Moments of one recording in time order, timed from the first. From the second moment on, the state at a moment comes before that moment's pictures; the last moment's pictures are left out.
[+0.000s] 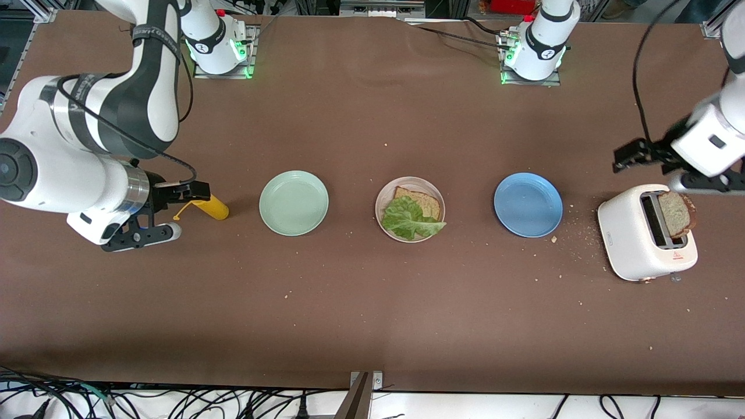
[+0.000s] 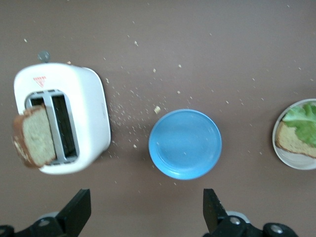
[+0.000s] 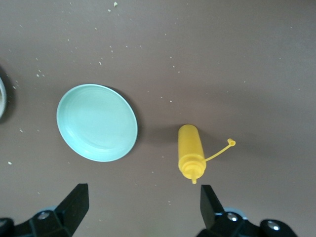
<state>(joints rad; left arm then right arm) 0.21 0.15 -0.21 -1.56 0.02 1.65 0.02 0.77 0.64 -0.89 -1.22 0.51 1.41 -0.27</state>
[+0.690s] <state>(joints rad) 0.42 0.42 -0.20 -1.43 0.03 1.86 0.19 0.28 0.33 -0.22 -1.32 0.08 1.50 -0.27</state>
